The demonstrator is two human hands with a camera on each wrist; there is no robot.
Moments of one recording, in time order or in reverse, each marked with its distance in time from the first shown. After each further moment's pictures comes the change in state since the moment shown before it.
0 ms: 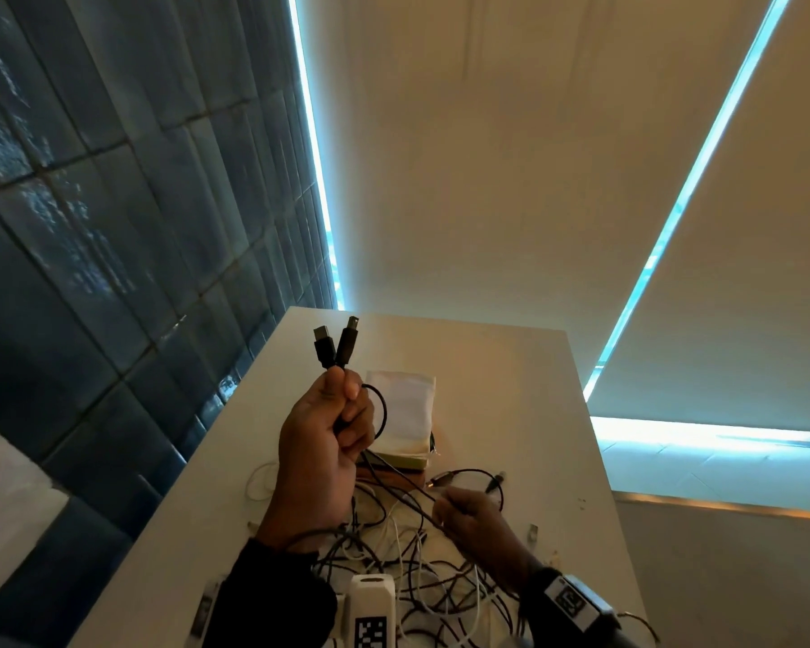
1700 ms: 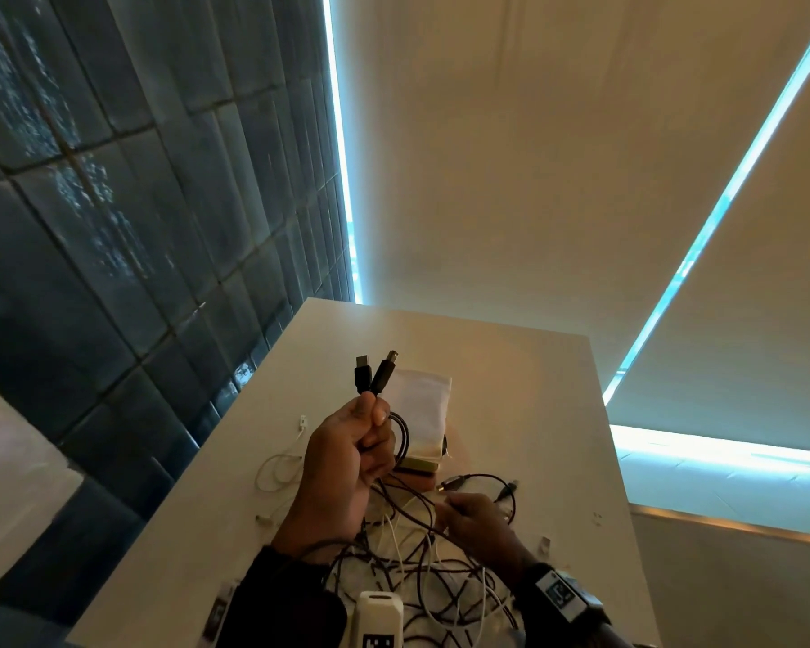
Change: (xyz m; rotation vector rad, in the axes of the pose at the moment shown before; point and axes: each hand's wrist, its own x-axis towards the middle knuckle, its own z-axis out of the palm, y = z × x) left_hand 0.005 -0.019 -0.010 0.037 0.069 -0.229; right_hand 0.033 0.025 0.001 -0.259 -0.036 0.018
